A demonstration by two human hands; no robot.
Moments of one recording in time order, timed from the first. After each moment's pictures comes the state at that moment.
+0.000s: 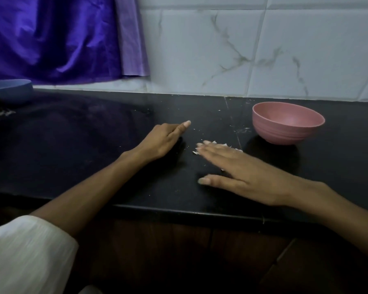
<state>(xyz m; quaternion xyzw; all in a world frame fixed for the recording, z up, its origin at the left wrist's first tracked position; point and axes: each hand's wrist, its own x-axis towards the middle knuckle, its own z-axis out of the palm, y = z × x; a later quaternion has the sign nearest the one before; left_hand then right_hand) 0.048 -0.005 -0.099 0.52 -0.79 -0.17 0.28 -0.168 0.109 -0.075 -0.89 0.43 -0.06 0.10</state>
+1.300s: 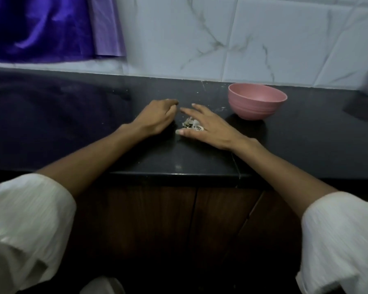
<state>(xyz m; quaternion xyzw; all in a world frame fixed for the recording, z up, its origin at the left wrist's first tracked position) 0.027 0.014 -0.092 0.48 -0.83 -0.11 0.27 -0.162 0.052 -0.106 -0.81 0.55 -0.18 0.11</state>
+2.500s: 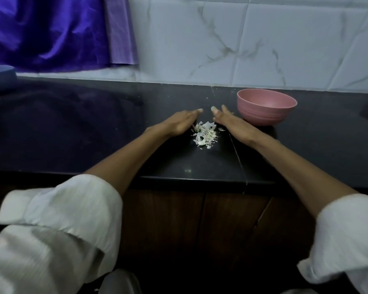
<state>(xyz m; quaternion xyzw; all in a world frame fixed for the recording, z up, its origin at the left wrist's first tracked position) -0.001 0.010 -0.084 0.50 -0.81 -0.25 0.17 -0.192 0.047 -0.095 -0.69 0.61 -0.26 0.29</state>
